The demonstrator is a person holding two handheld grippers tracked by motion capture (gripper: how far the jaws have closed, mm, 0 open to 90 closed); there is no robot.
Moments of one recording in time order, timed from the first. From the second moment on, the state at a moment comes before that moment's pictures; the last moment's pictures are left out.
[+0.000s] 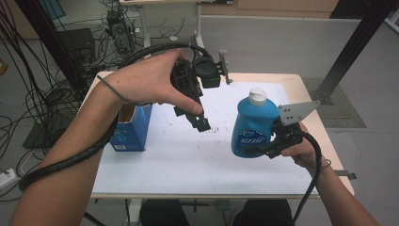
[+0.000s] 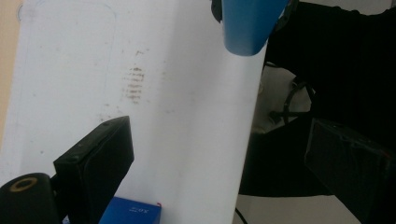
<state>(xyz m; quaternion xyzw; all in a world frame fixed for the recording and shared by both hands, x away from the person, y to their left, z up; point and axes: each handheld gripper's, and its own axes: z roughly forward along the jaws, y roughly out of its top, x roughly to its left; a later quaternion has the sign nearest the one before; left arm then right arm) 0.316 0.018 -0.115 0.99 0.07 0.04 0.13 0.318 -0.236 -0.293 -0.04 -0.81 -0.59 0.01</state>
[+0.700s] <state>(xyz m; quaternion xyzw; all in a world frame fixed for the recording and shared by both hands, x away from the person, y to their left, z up) 0.308 0.002 -0.118 0.99 0.05 0.02 0.14 0.310 -0.203 -0.288 0.00 -0.81 -0.58 0.03</state>
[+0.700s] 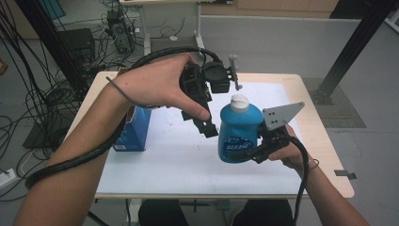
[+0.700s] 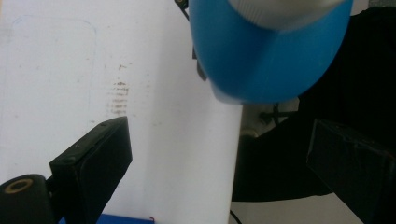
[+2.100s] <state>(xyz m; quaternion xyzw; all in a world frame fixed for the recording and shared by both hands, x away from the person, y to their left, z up) 0.302 -0.032 -0.122 0.99 0.00 0.01 0.13 0.312 -0.183 -0.288 0.01 -0.82 -0.58 0.03</state>
